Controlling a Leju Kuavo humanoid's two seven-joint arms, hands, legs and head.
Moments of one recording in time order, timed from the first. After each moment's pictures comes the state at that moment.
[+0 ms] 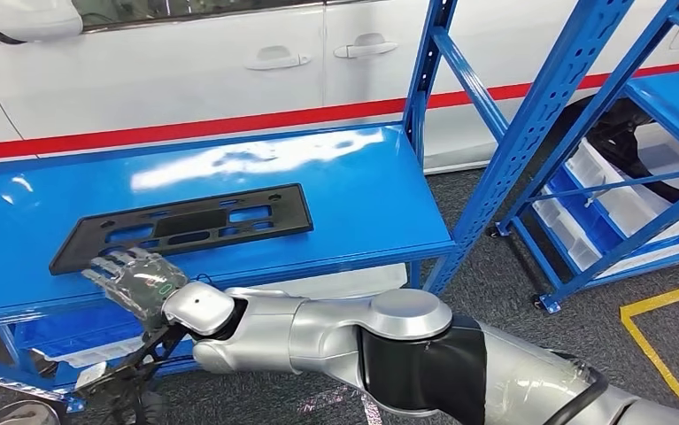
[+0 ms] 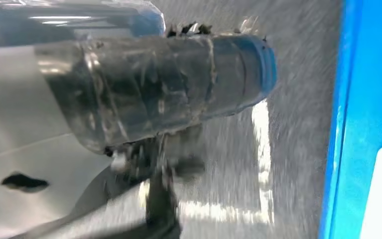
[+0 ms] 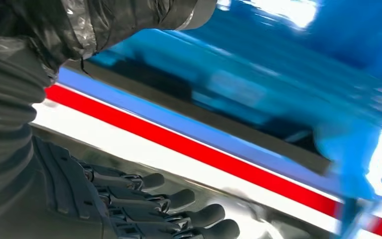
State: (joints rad) left arm -0.50 -0.08 -1.17 -0.26 0.87 0.17 0.25; right arm -0.97 0.35 1.40 -0.77 0.55 -0.23 0.31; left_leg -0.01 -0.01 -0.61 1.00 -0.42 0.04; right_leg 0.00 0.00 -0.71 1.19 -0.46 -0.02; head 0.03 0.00
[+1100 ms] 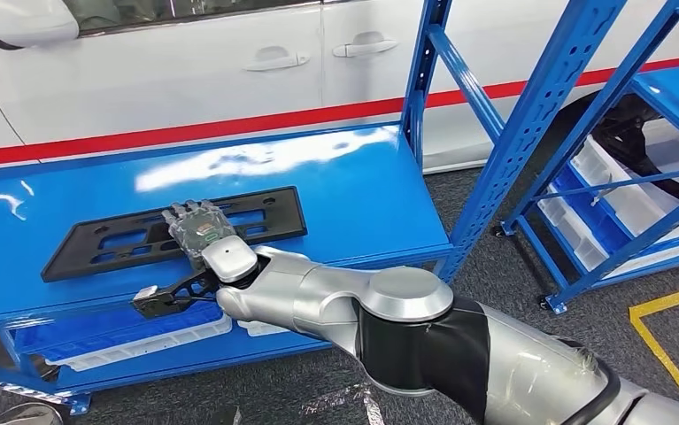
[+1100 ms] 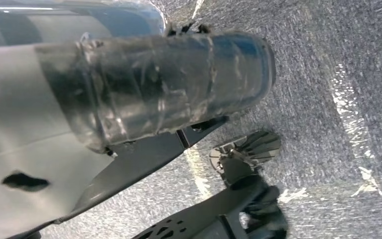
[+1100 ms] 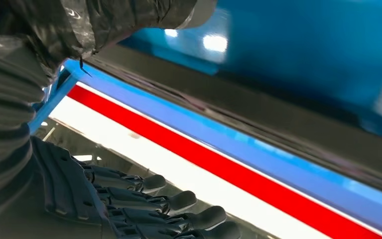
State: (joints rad) left arm -0.30 -0.23 -1.34 -0.24 0.82 0.21 0.20; right arm -1.05 0.34 1.41 -0.51 0.45 -0.18 0.40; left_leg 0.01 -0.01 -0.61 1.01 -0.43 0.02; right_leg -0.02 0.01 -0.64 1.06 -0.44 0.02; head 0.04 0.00
